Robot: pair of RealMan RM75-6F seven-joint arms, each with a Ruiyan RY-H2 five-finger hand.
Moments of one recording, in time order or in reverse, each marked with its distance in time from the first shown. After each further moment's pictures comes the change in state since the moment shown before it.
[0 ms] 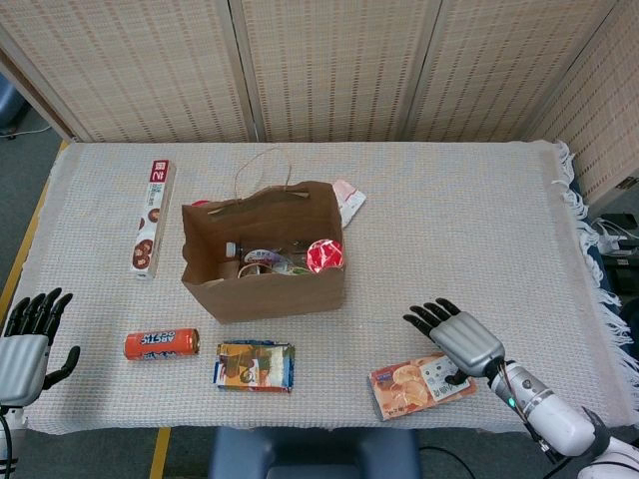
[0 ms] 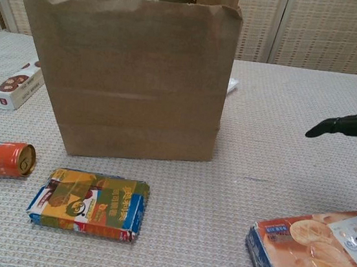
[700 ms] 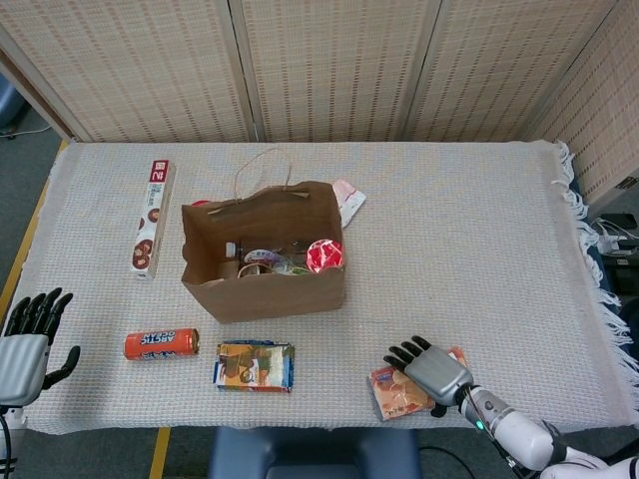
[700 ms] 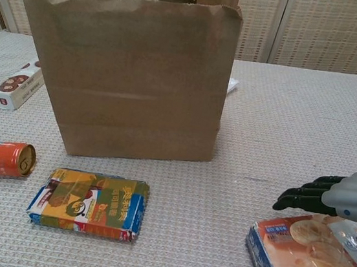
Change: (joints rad) left arm -0.002 0.004 -0.001 -0.004 -0.001 -0.004 -0.006; right arm 0.081 -0.193 -0.112 0.009 0.200 -0.022 -0.281
